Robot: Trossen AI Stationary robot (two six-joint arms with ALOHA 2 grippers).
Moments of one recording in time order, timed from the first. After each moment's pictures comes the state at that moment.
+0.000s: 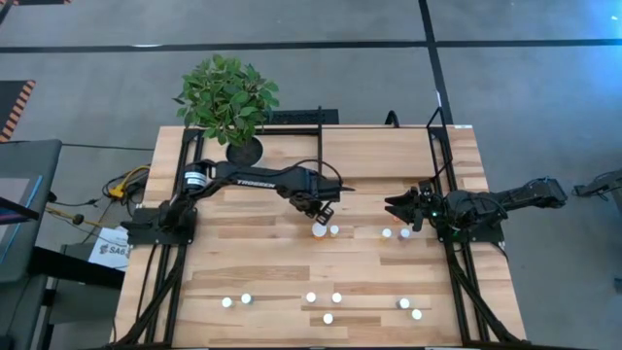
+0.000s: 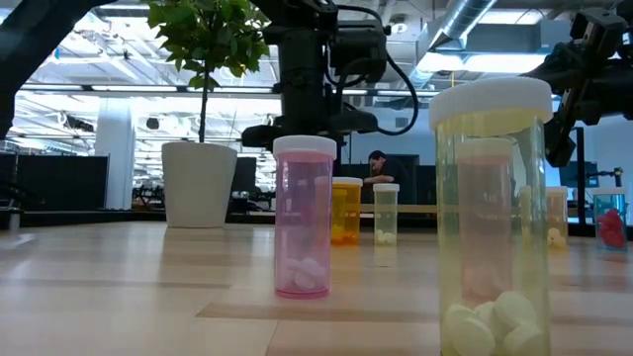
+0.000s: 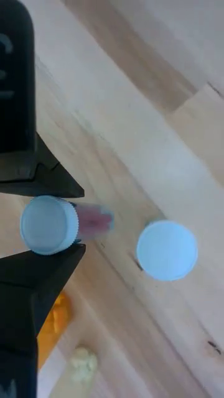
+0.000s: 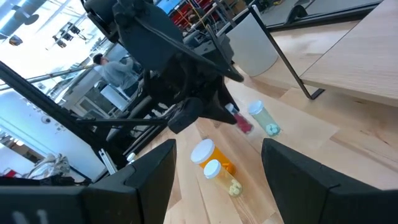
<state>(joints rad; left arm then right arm) 0.07 2.14 1.74 -1.05 -0.12 -0.83 0.19 0.16 0.00 0.08 0.36 0.76</state>
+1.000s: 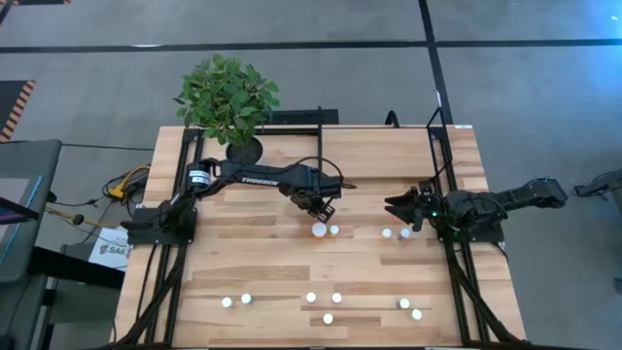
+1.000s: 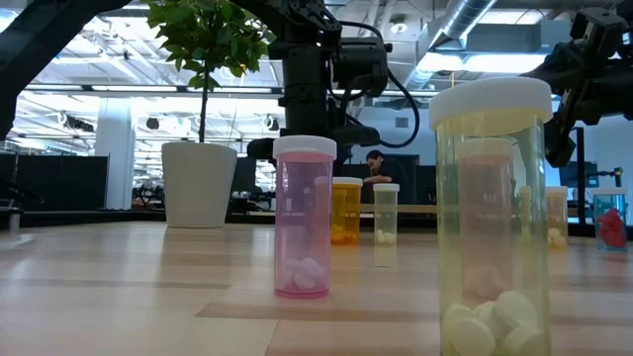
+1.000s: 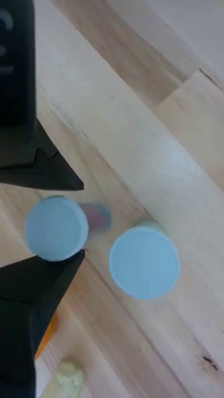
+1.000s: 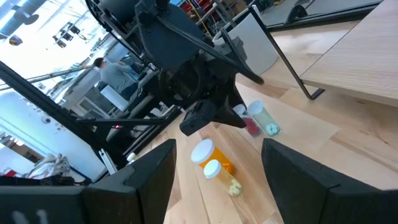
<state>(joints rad) 0.11 2.16 1.74 -1.01 -0.09 -0.78 0.19 0.16 0.00 0.08 0.36 0.76</state>
